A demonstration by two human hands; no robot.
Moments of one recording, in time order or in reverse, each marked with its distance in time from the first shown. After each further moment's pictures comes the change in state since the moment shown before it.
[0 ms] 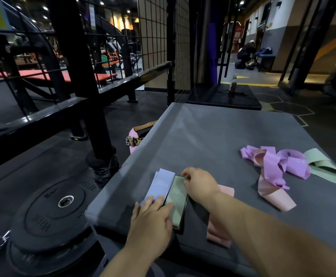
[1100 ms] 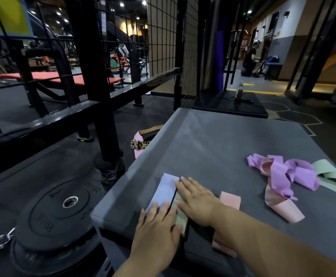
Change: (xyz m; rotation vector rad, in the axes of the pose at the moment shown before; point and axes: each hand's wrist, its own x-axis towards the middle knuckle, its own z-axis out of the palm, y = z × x) left_hand 0.001 -0.009 0.018 0.119 -0.042 0.008; right_hand -0.020 -0.003 0.013 -0.323 -0.268 -0.315
